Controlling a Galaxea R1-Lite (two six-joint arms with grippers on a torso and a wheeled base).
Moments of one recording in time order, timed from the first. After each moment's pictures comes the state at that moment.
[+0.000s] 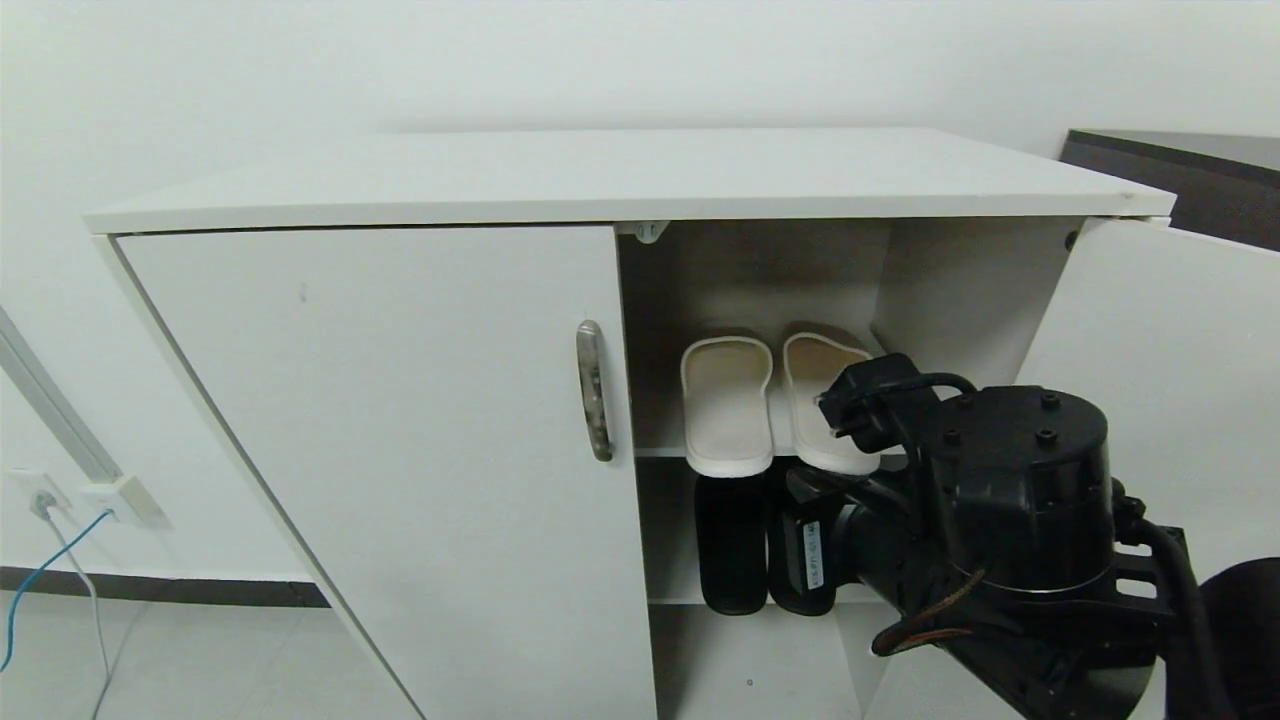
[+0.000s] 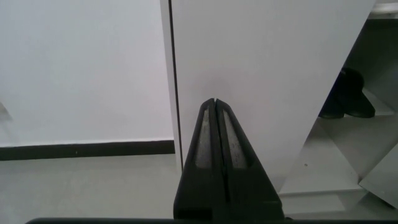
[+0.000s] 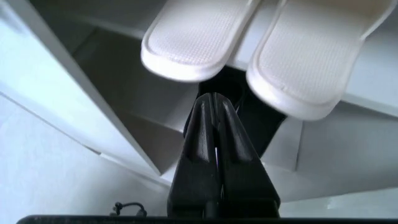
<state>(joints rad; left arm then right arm) 0.00 0.00 0.00 0.00 -0.02 0.00 0.97 1.66 -0.83 -0.51 -0.57 0.18</state>
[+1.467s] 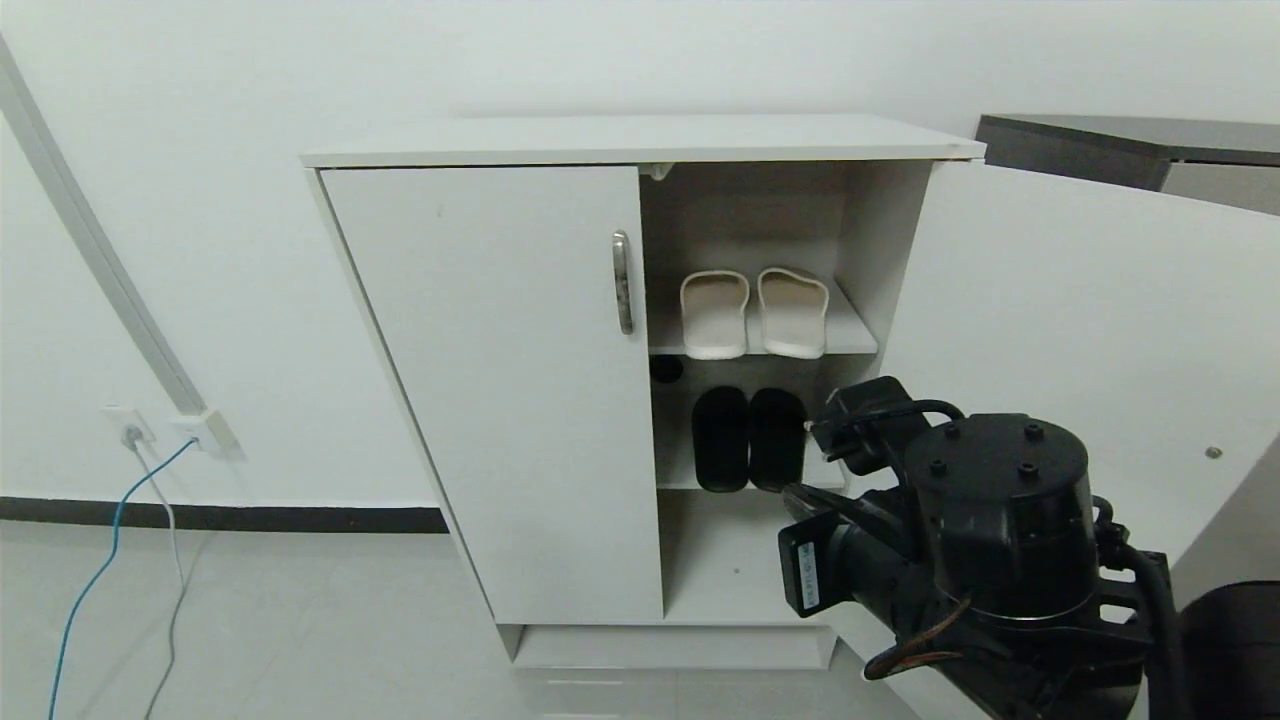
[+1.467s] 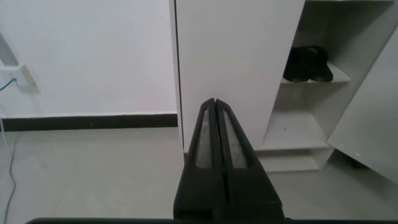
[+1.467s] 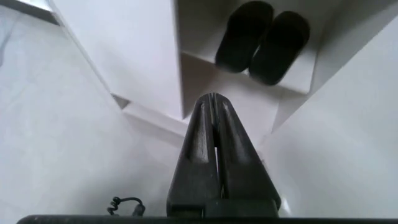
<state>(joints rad) 0.00 0.00 0.00 0.00 -0.02 0.00 0.97 1.68 -0.78 -0.56 -0.56 0.18</state>
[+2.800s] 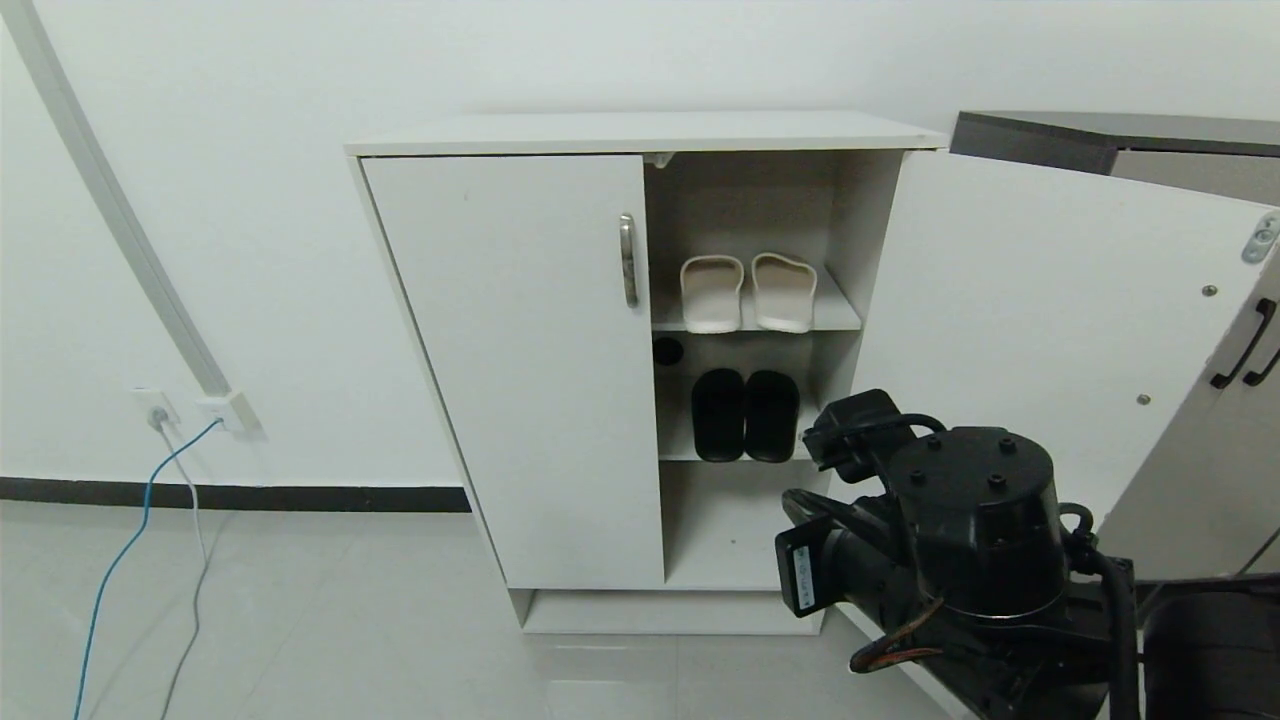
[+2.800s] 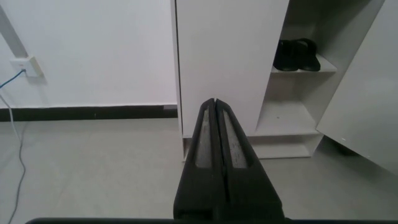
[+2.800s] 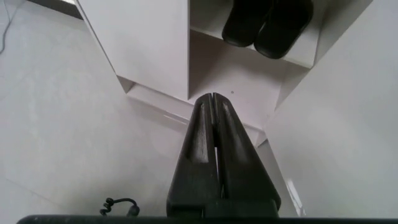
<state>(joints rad) 0.00 0.00 0.00 0.00 -0.02 -0.01 0.95 1.72 -0.76 -0.62 -0.55 0.16</state>
